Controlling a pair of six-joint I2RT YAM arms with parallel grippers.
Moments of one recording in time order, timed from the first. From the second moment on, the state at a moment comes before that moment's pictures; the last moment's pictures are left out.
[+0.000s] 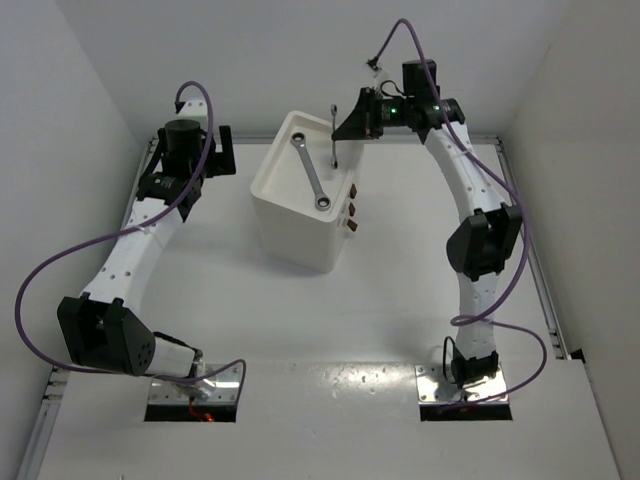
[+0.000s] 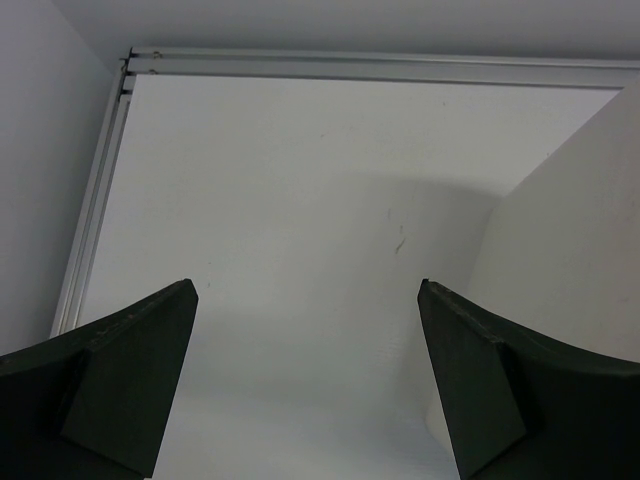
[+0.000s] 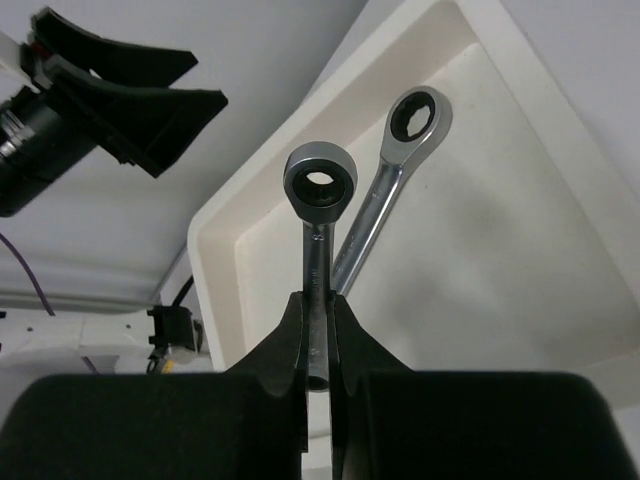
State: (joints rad) left arm -0.16 1.38 1.34 -0.35 -0.26 -0.08; right arm 0.24 2.15 2.27 -0.65 -0.95 0.36
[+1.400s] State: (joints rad) left arm -0.16 1.34 1.33 -0.36 -0.25 -0.07; right arm 0.31 2.12 2.09 -0.52 -0.82 0.30
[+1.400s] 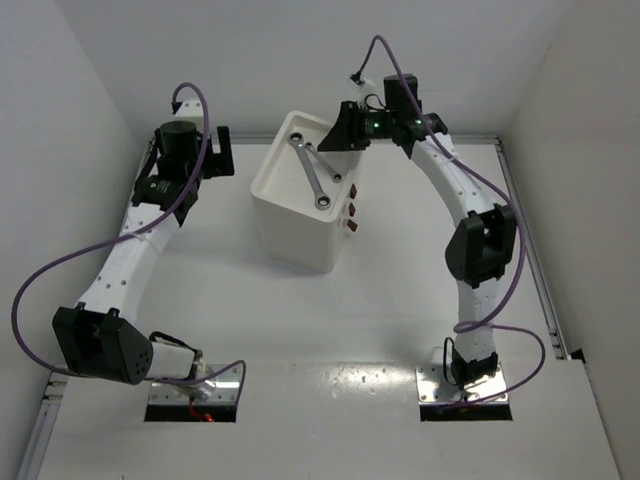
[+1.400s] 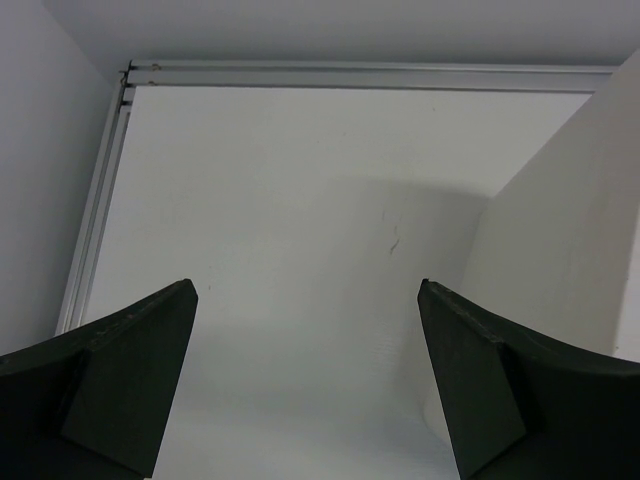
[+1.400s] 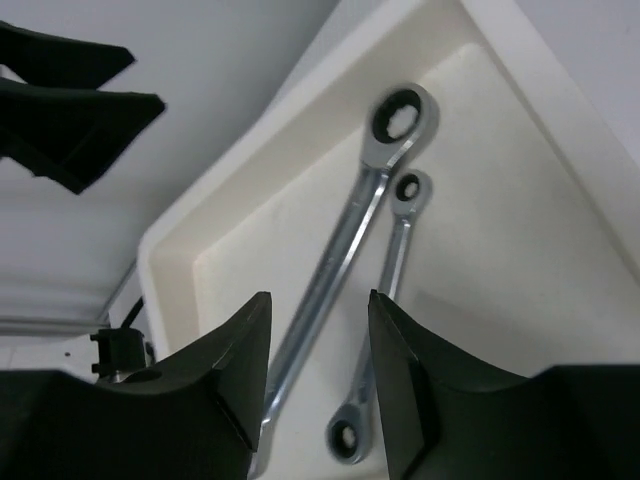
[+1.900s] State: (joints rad) left arm -0.09 1.36 1.43 -0.44 -0.15 -0.03; right arm 0.02 1.66 1.74 -0.50 -0.53 0.15
